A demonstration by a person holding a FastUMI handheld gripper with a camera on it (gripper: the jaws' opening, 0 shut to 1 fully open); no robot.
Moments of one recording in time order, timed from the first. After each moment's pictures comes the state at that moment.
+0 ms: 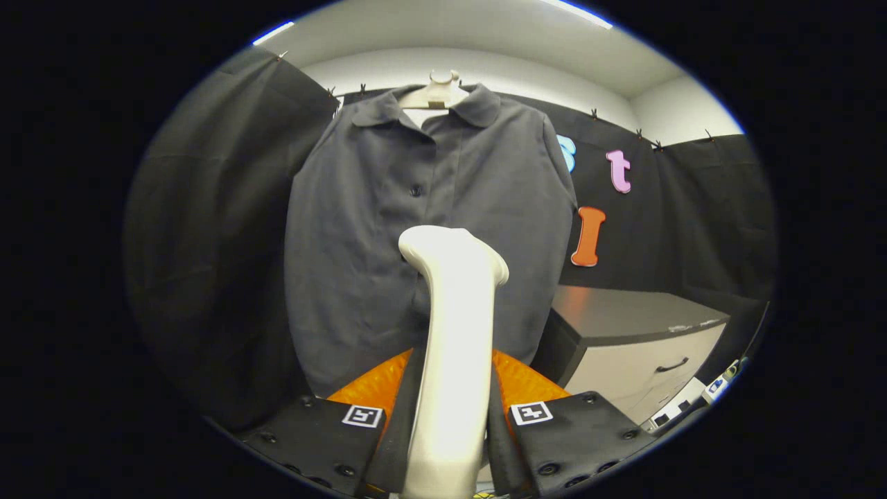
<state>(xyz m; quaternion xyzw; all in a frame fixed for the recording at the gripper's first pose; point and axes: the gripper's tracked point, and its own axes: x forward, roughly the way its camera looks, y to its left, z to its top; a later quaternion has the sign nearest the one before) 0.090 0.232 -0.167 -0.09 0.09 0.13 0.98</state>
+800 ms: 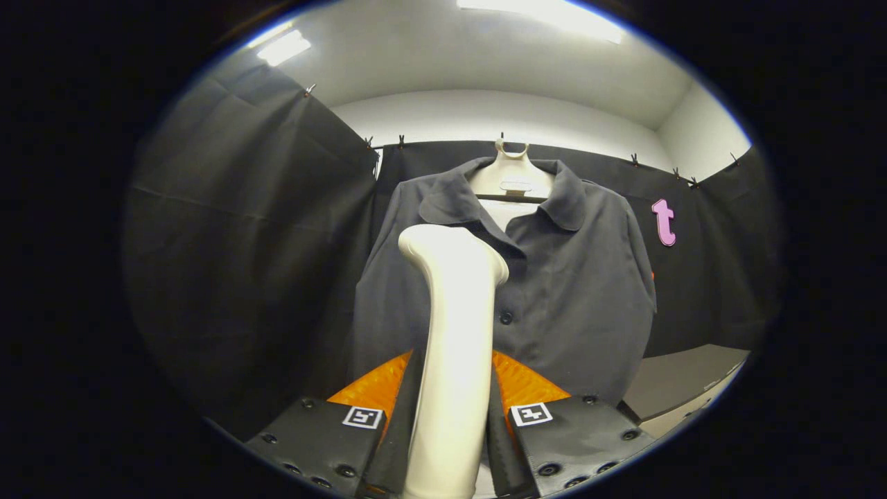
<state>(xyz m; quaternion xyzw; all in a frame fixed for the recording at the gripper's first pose) 0.121 0.364 -0.092 -0.06 0.01 0.22 0.97</state>
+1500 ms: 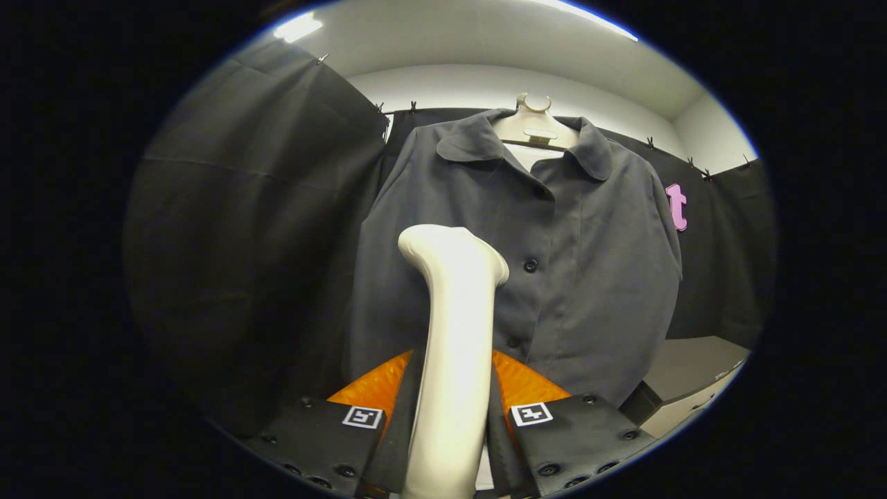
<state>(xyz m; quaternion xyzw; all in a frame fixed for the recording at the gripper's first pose) 0.125 0.361 -0.158 -0.10 0.06 0.22 0.97</state>
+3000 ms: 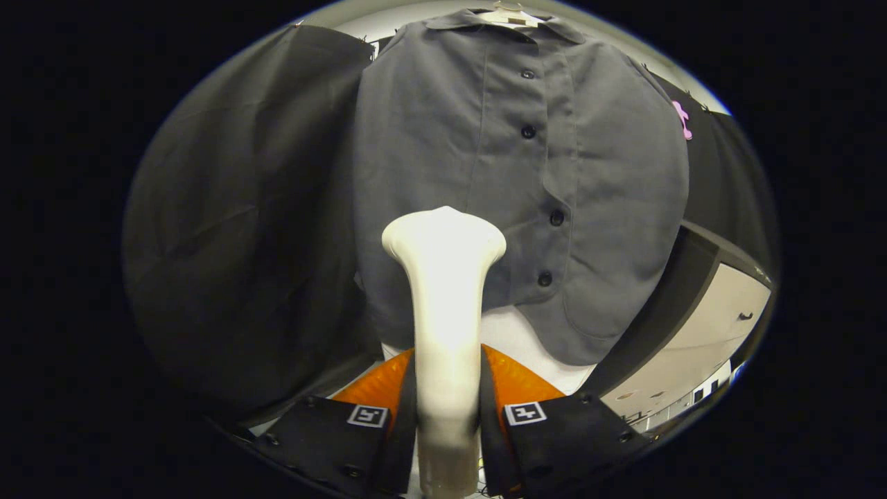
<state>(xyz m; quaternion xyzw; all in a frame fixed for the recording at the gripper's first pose) 0.065 0.319 -0.353 -0.10 0.26 0.22 0.93</state>
